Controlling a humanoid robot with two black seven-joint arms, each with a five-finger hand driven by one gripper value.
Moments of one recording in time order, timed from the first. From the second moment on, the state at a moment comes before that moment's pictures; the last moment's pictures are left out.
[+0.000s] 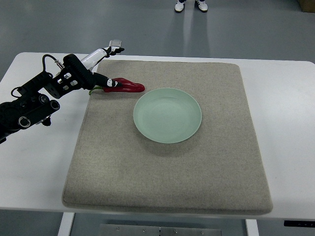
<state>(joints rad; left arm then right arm) -0.94 0.44 -0.28 -0.78 1.05 0.18 -0.36 0.00 0.00 0.06 0.12 -0.15 0.20 0.07</state>
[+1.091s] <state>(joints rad) -1.00 0.47 -0.13 -0.78 1.20 0.20 -0.36 0.00 0.00 0.06 0.12 -0.15 0.20 0.07</state>
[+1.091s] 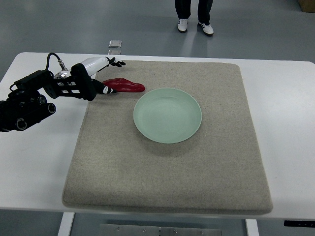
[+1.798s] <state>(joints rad) -0.99 0.45 -0.09 -0.73 1.20 0.23 -0.36 0.00 0.00 0.06 0.12 -0.15 0.20 0.07</state>
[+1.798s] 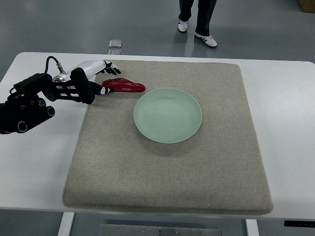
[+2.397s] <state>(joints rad) -0.99 0.43 -0.09 -0.73 1.20 0.23 -0.36 0.00 0.00 0.06 0.12 -0.15 0.20 0.07</state>
